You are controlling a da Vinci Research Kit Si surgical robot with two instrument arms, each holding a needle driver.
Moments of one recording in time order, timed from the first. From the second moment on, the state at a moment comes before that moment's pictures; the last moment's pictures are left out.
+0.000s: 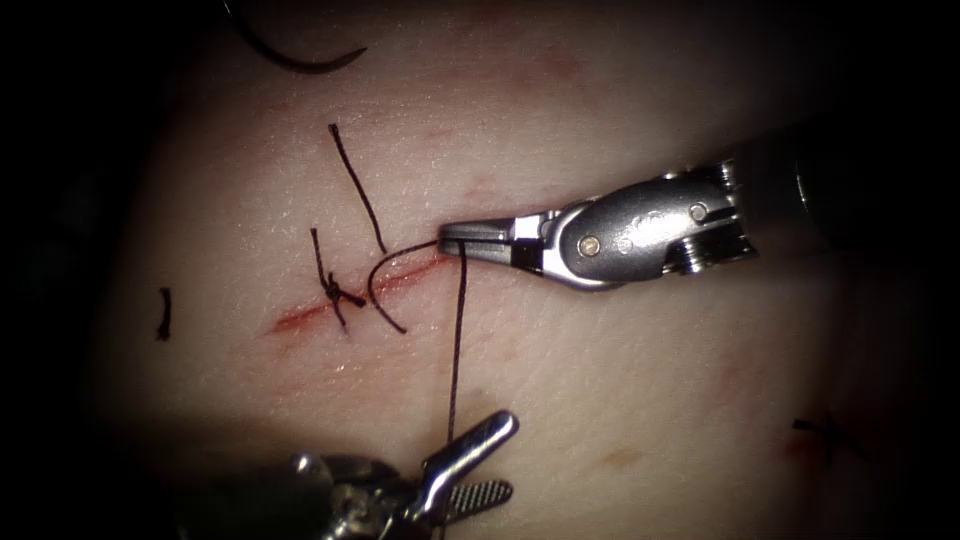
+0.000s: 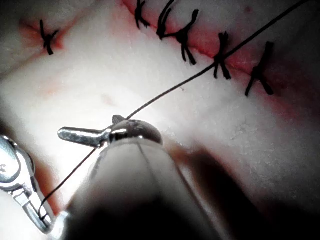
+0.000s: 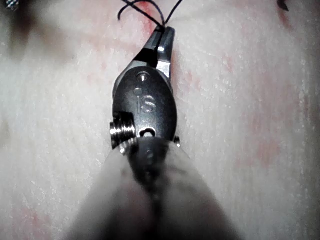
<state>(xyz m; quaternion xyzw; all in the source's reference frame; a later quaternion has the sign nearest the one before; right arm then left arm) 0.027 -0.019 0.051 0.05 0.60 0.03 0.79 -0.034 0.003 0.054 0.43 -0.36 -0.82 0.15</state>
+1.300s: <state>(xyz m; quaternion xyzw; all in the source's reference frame) 0.027 -0.018 0.052 0.06 0.60 0.03 0.79 -0.035 -0.002 0.050 0.45 -0.33 -0.81 0.18</state>
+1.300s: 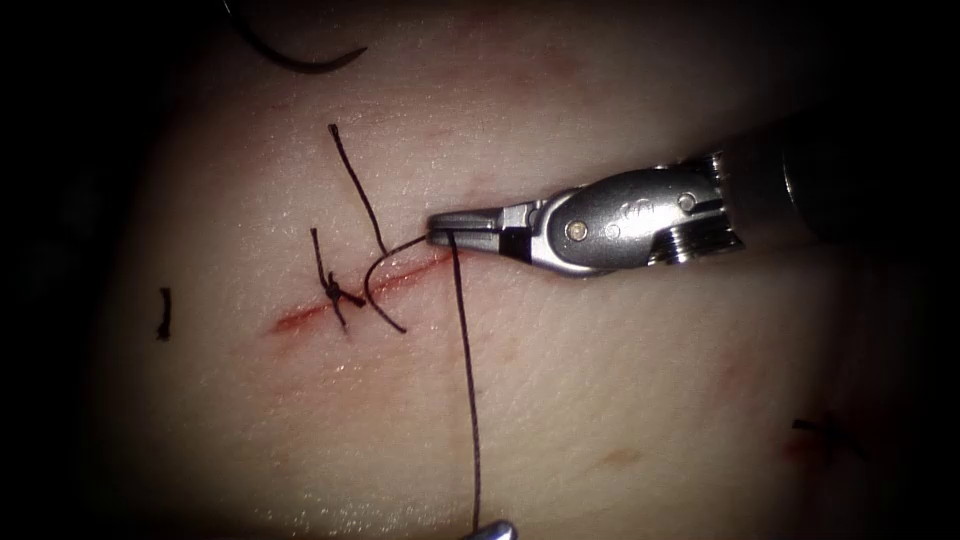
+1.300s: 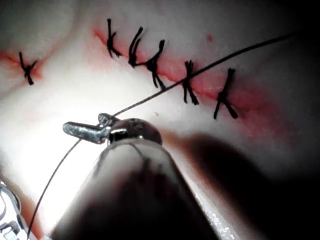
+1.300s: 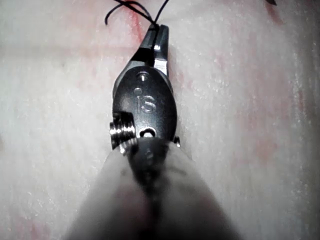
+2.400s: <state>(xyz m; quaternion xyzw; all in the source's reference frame) 0.025 -0.022 0.048 0.08 0.62 0.07 0.77 -0.022 0.004 0.045 0.40 -0.35 -0.84 0.13</state>
